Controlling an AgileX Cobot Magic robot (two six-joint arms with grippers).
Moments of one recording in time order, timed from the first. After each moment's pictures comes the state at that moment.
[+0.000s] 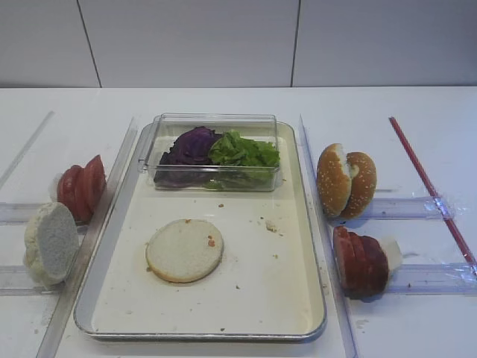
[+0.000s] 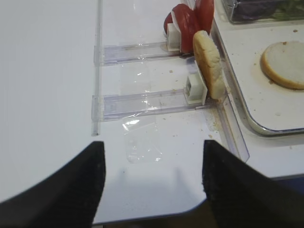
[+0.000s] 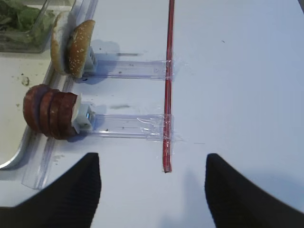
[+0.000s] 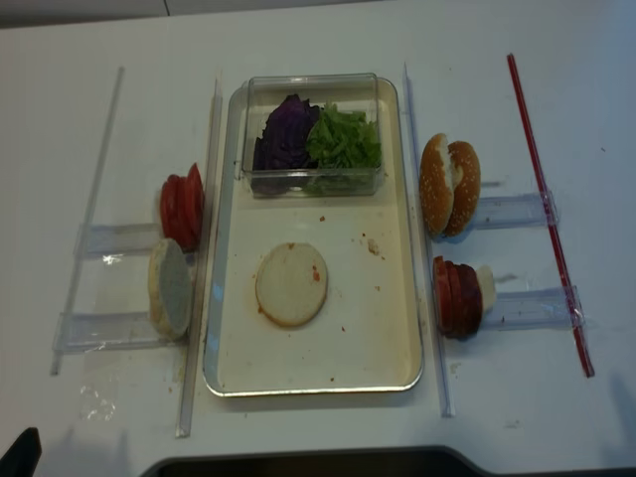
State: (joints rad) left arm -0.10 -0.01 -0.49 0.05 1.18 -0.05; right arm 0.02 0.19 -0.58 0.14 1.12 -0.03
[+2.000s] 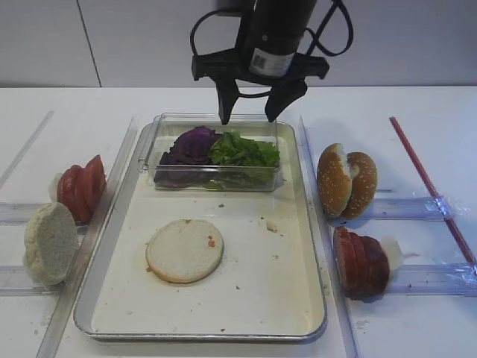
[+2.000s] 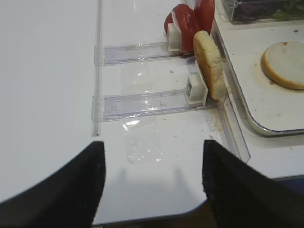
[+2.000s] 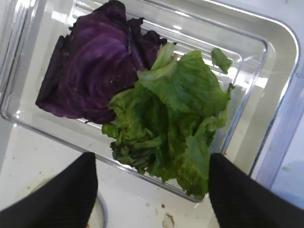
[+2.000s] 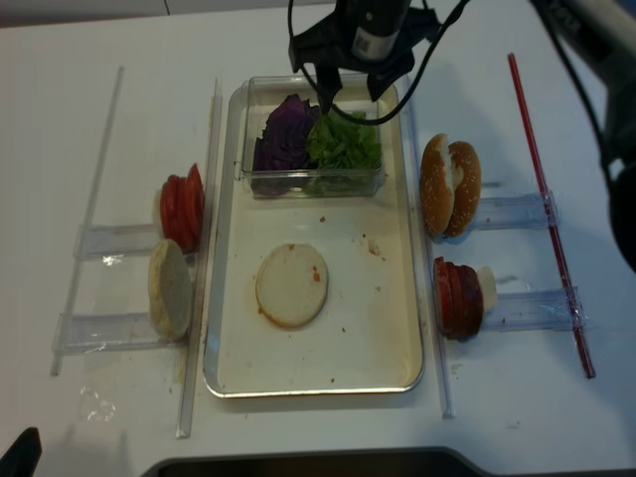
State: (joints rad) left arm -0.10 -0.01 -0.49 0.05 1.18 -0.05; right arm 0.52 2.09 -2.00 0.19 1.25 0.19
